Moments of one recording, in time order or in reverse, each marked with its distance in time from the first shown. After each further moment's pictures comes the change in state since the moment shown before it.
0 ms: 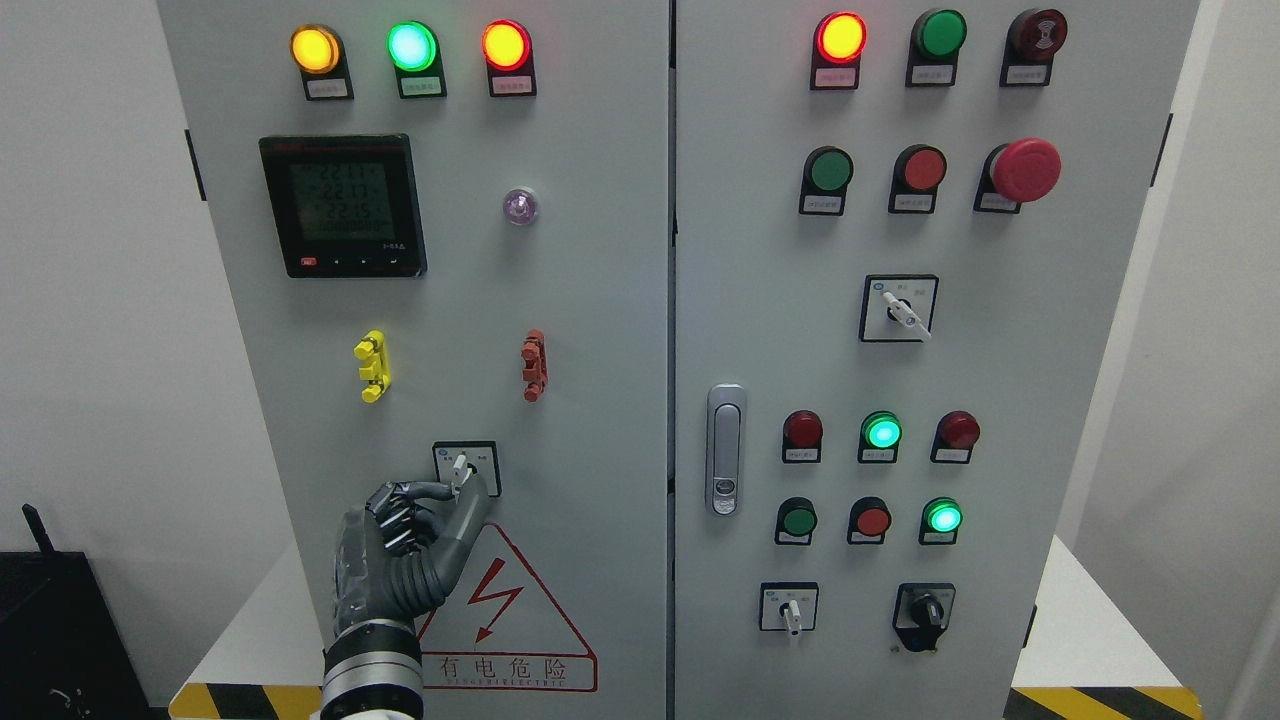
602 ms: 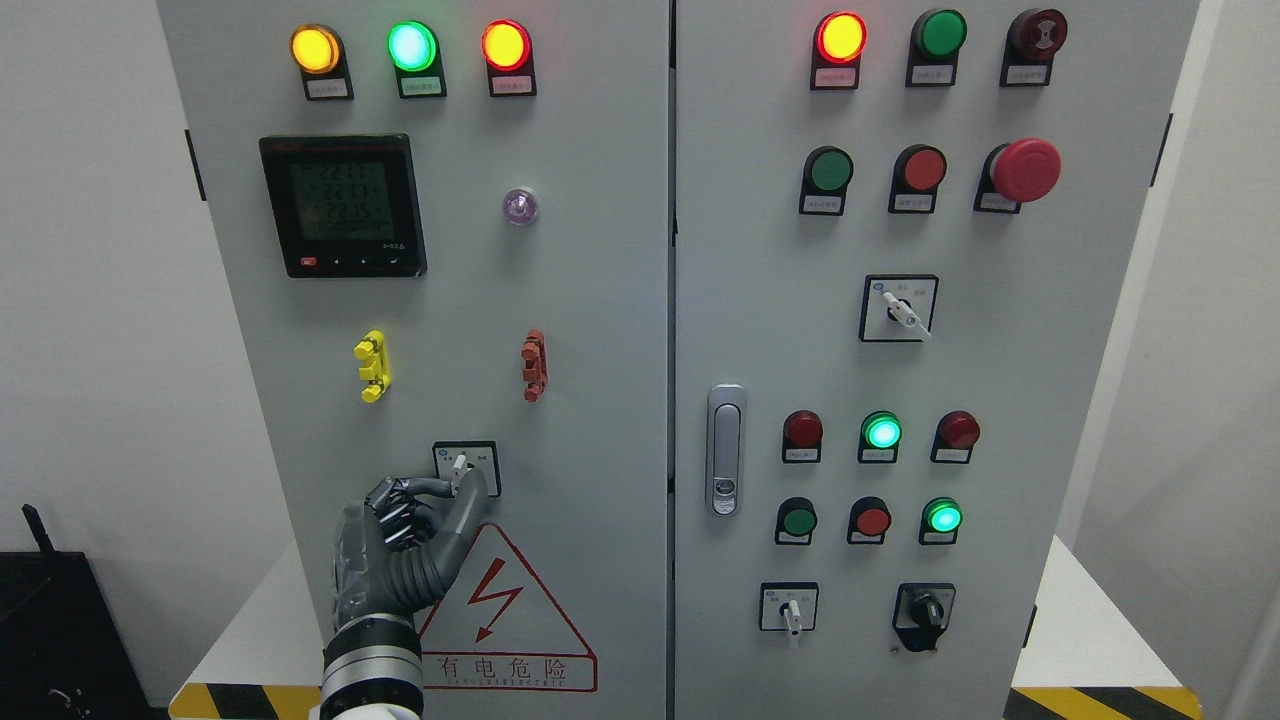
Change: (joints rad) left arm -0.011 0.000 -0.001 0.001 -0.010 0.016 0.000; right arm 0.000 0.000 0.000 0.000 0.000 0.000 0.000
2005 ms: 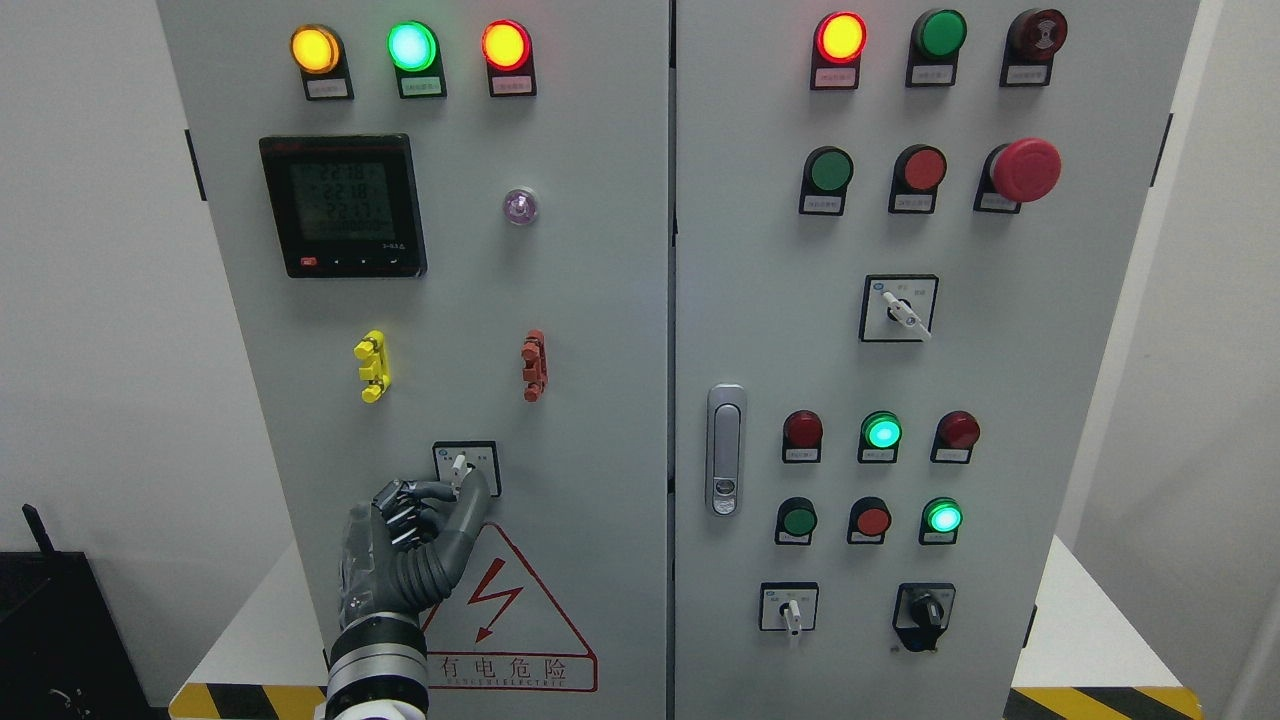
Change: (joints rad) left arm -0.006 -0.001 -0.006 0.009 0.000 0.018 -0.002; right arm 0.000 0.000 0.000 0.000 0.000 0.000 0.000
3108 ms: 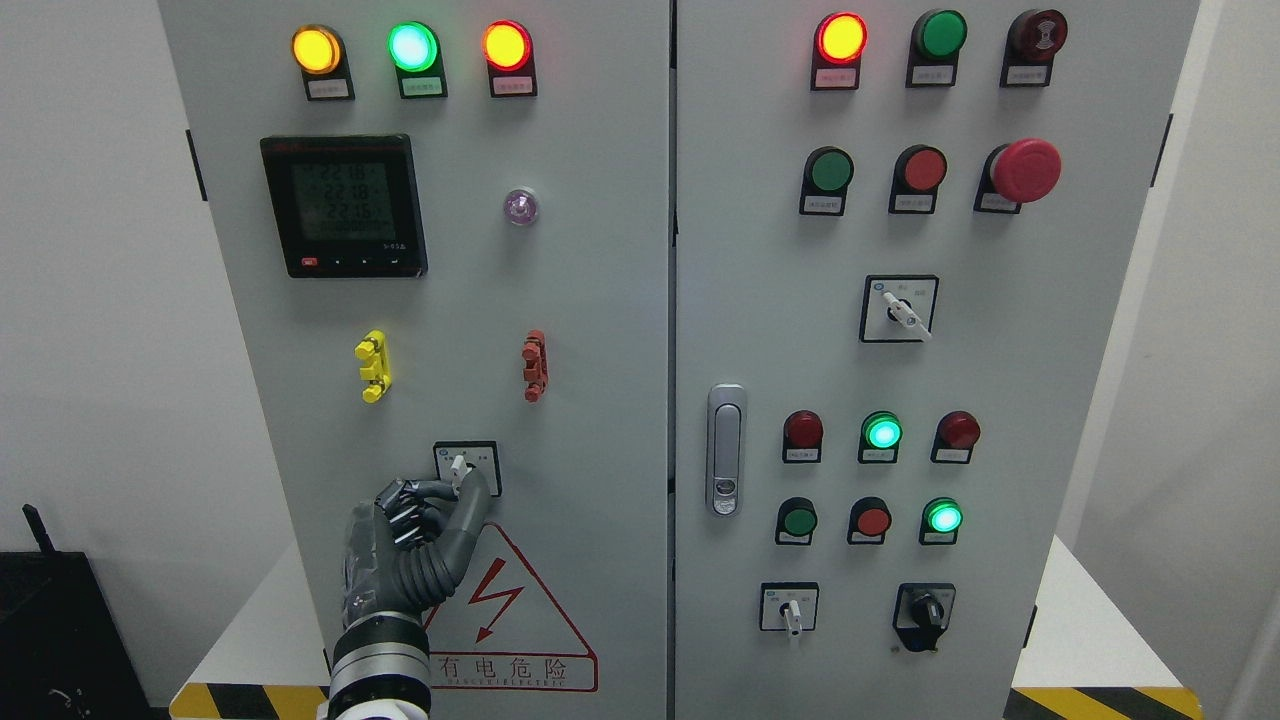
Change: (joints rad) left arm 0.000 -0.001 -0.003 0.002 0.003 0.001 -0.002; right arm 0.000 0.000 0.000 0.000 0.000 0.000 0.000
